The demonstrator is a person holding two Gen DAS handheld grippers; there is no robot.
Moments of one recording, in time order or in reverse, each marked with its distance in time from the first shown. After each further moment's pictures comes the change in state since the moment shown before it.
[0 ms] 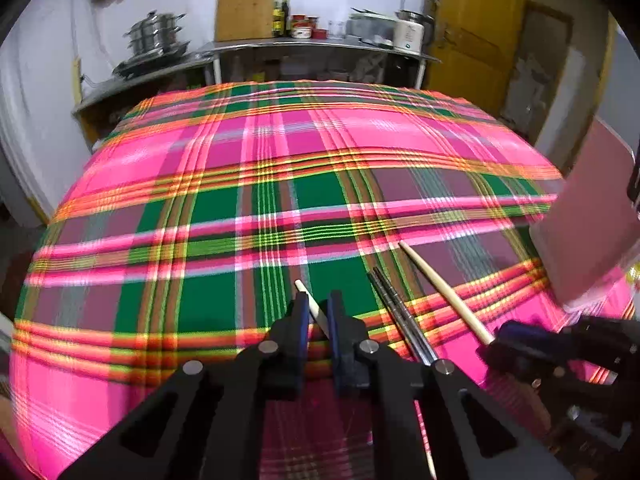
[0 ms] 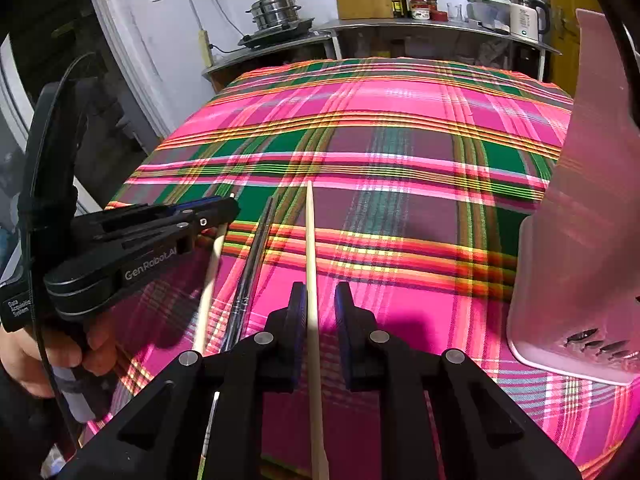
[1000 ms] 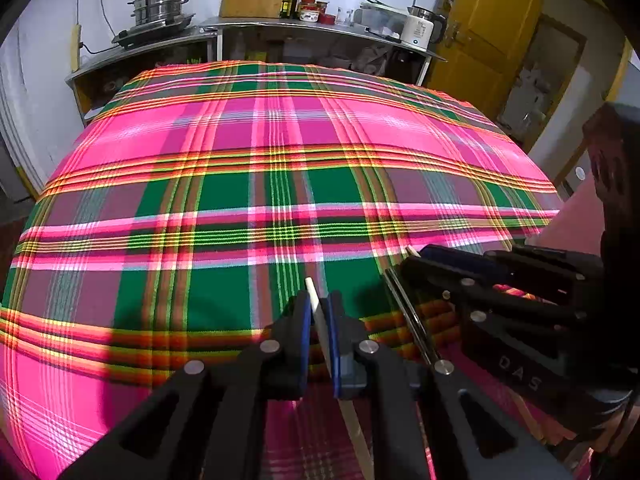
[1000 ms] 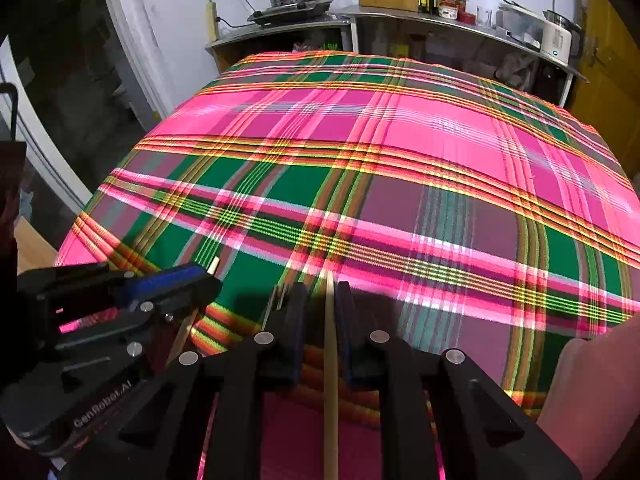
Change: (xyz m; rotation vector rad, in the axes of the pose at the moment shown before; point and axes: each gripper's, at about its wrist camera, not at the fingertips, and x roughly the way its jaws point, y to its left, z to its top) left arm 0.005 0.021 0.006 -0.117 0.069 -0.080; right arm 0.061 0.021 0.069 -0.099 0.078 -0.042
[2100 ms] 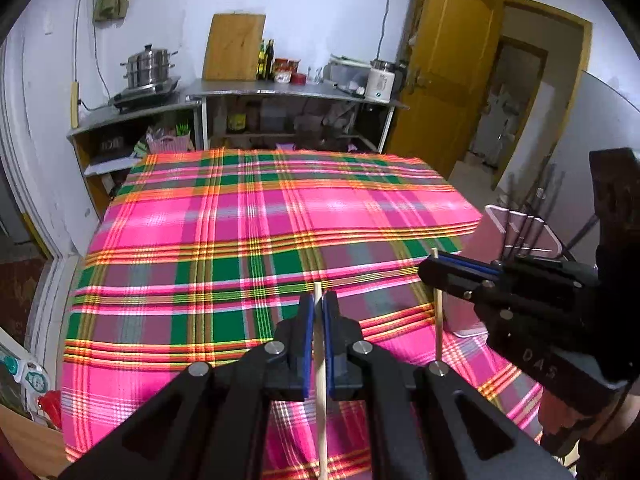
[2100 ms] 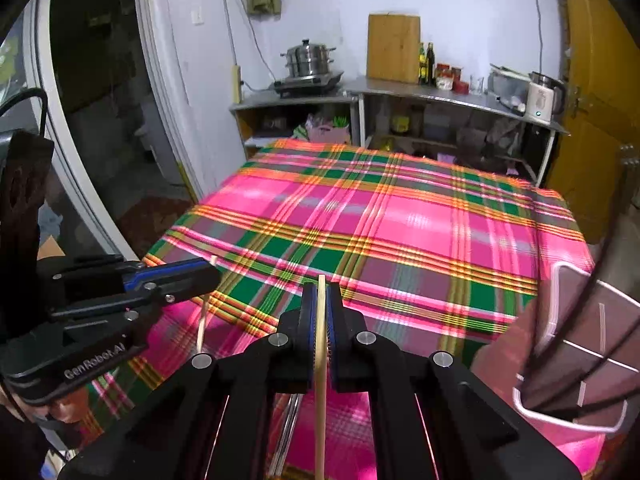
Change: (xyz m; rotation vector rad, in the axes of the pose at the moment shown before) left arm -0.139 -0.032 0.015 0.079 -0.183 -0.051; right arm -0.152 0.025 -0.009 -0.025 -0.258 0.008
